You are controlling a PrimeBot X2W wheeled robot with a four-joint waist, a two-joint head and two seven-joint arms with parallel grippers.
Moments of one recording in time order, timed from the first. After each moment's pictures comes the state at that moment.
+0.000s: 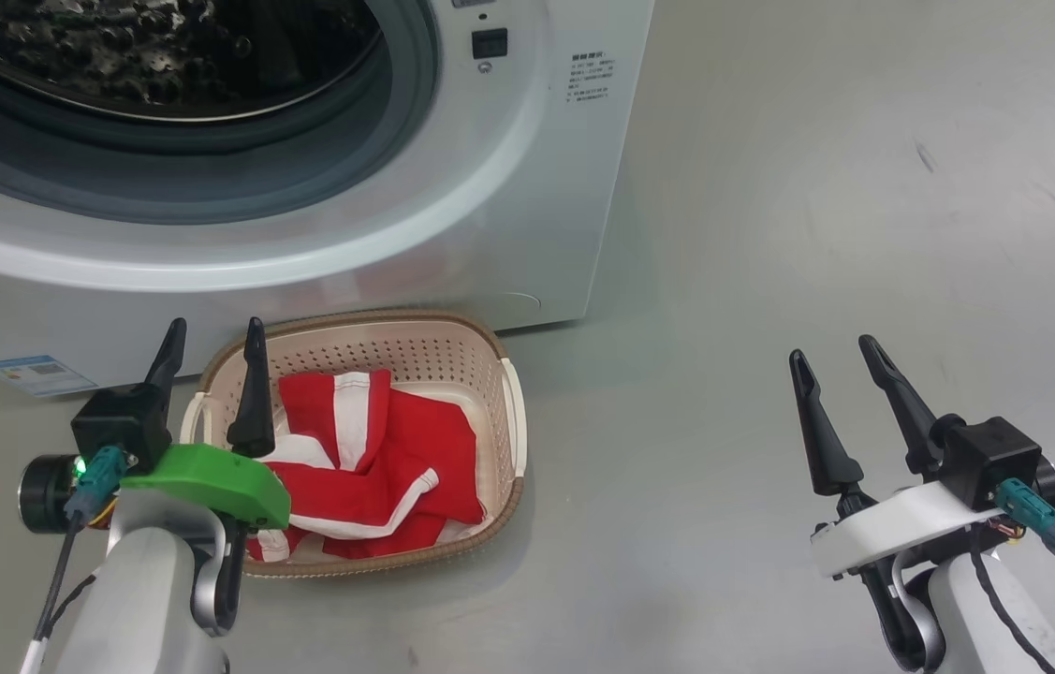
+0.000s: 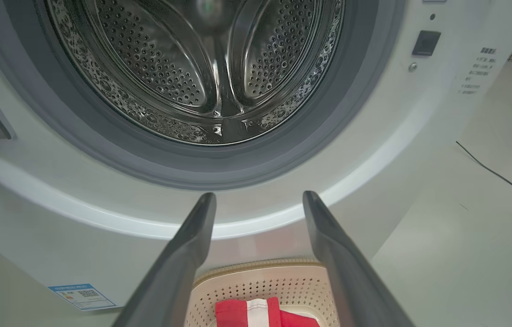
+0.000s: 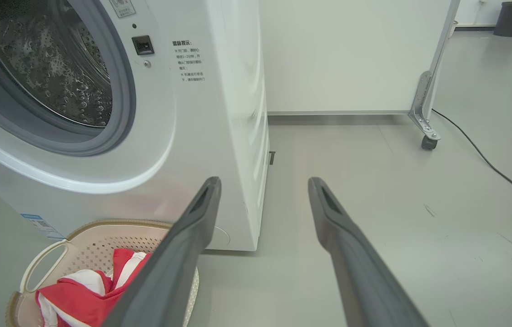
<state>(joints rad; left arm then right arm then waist) -0.36 0.05 -0.13 0.48 -0.32 -0.02 -0.25 -0.13 -0.11 0.19 0.20 0.30 0.09 -0.25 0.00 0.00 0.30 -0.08</state>
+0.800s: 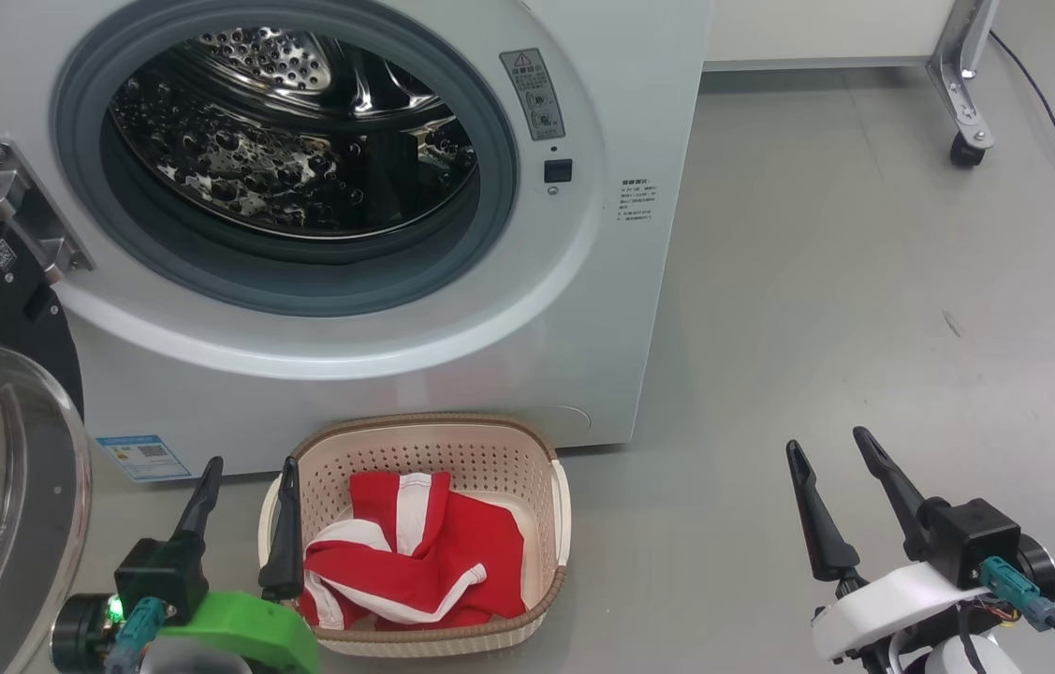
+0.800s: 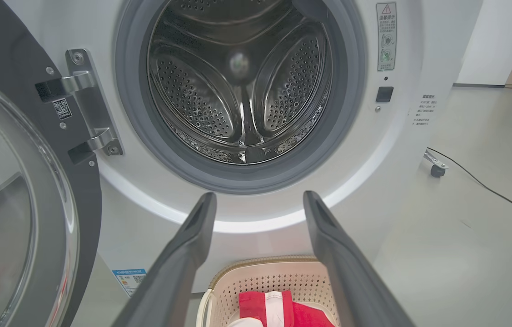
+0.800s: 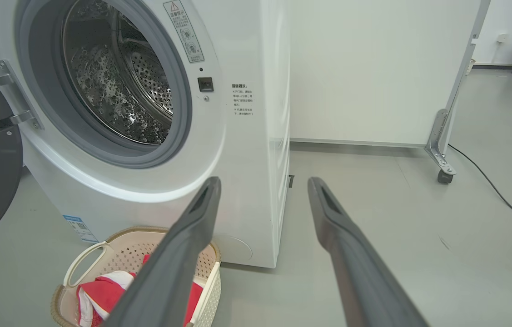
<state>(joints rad) -0.07 0.05 -0.16 0.28 -0.30 0.01 -0.25 0.01 -0.11 0.21 0.20 0.28 0.07 -0.25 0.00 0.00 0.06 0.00</state>
